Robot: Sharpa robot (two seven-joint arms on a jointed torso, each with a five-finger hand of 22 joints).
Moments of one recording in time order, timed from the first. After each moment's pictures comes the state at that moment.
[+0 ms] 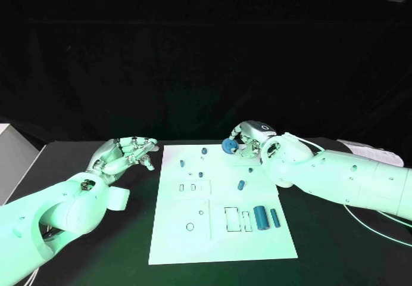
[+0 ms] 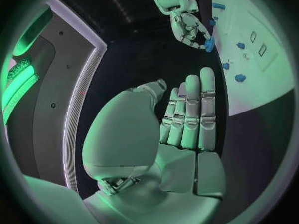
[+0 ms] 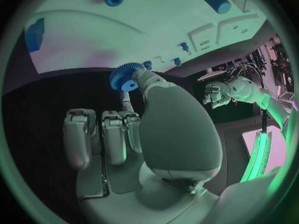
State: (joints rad) left arm 1.03 -0.90 0.25 1.57 -0.27 -0.28 0.35; left_hand 1.45 -0.19 0.47 0.27 0.05 0.92 0.19 0.27 0.22 1.19 0.11 0.07 0.08 1.15 0.04 0.77 0.65 0.18 1.11 0.13 0.77 0.43; right arm 1.32 -0.74 -0.07 1.33 -1.53 -0.50 -0.26; right_hand 1.46 -0.22 0.34 0.27 0.45 0.97 0.14 0.21 0.34 1.46 0.05 1.57 1.31 1.47 -0.02 1.57 1.31 0.04 1.47 0.08 1.49 1.31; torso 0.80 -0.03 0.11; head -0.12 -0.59
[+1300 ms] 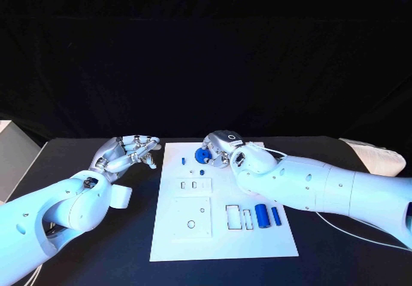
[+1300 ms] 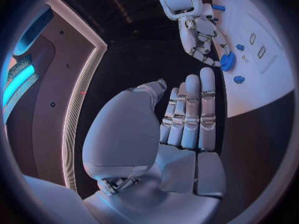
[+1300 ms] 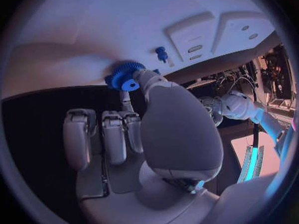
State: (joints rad) left arm 1.02 -0.90 0.25 1.57 -0.27 -0.28 0.35; left_hand 1.45 -0.19 0.47 0.27 0.05 0.92 0.19 0.27 0.22 1.19 0.11 0.07 0.08 1.15 0.04 0.77 0.65 0.18 1.11 0.13 0.77 0.43; right arm 1.28 -0.52 -0.10 1.22 -1.63 -0.49 -0.28; right_hand 1.44 -0.24 0.36 0.27 0.43 0.98 0.14 0.21 0.34 1.46 0.05 1.57 1.31 1.46 -0.02 1.57 1.31 0.04 1.47 0.08 1.49 1.31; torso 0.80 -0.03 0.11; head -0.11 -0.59
